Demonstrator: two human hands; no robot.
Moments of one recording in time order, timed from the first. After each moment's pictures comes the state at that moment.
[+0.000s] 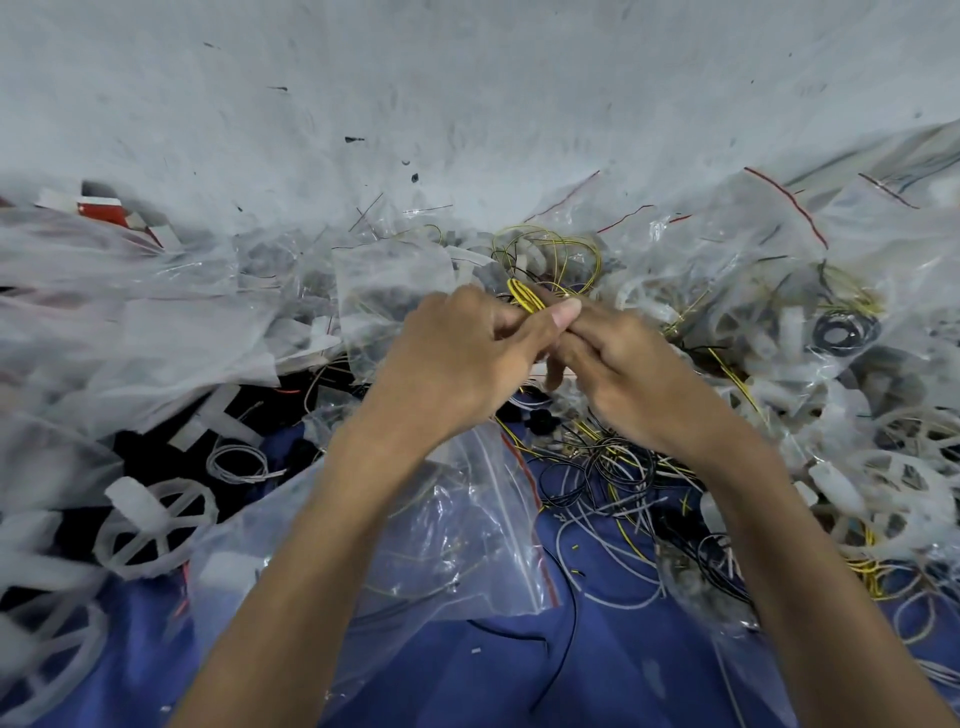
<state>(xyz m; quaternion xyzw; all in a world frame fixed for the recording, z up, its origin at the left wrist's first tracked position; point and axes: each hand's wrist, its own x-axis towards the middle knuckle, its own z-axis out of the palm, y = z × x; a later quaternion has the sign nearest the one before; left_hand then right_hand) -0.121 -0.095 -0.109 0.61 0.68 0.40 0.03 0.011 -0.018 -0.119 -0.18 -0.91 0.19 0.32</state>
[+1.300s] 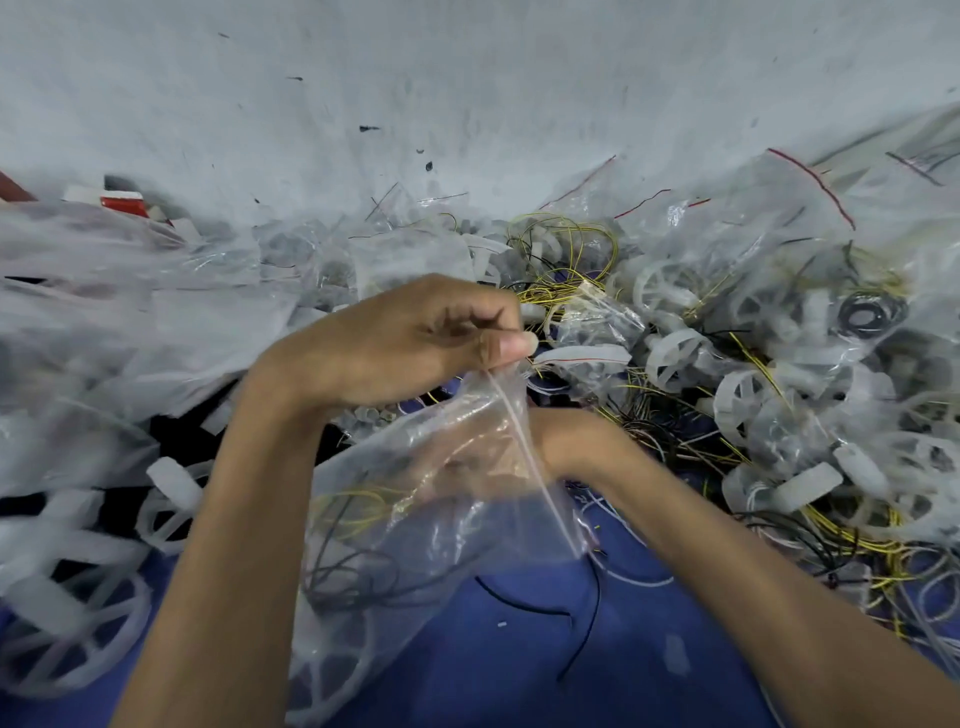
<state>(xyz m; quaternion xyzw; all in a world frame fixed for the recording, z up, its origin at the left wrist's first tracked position) -0.163 -0.132 -0.082 0.76 0.52 0.31 0.22 -0.030 -0.063 -0.137 -0.26 -0.93 0.25 -0.10</state>
